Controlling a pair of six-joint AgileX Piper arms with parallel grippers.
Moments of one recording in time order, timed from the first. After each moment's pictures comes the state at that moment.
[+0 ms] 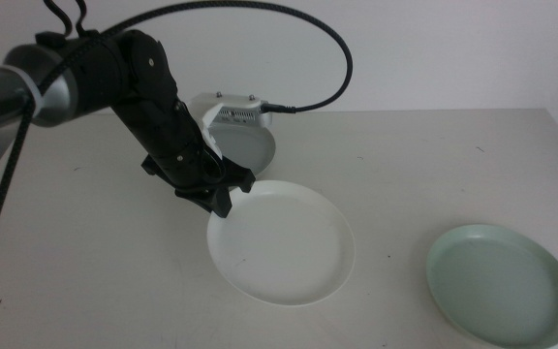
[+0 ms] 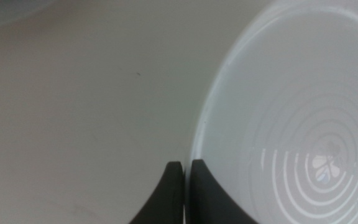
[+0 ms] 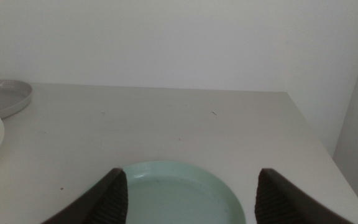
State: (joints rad) left arm -0.34 1.88 -1.47 -0.33 0.98 0.24; right arm 0.05 -0.01 0.03 0.02 0.17 0.00
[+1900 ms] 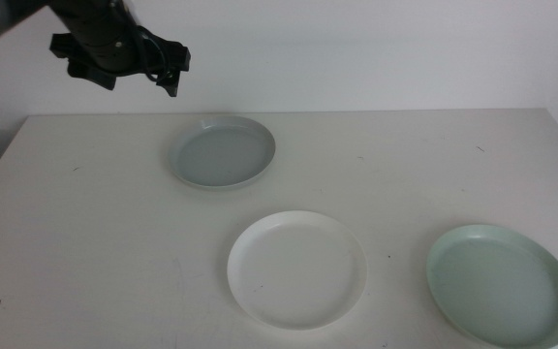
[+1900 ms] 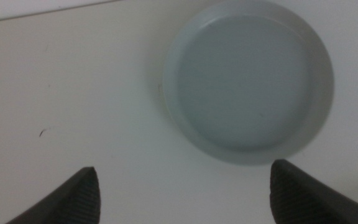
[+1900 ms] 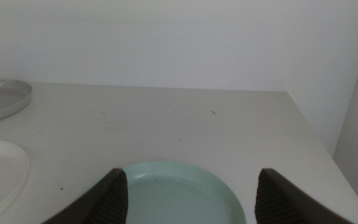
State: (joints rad) left arm -0.26 1.86 -1.80 0.12 1.01 -0.16; right arm 0.05 -0.01 0.03 0.02 0.17 0.00
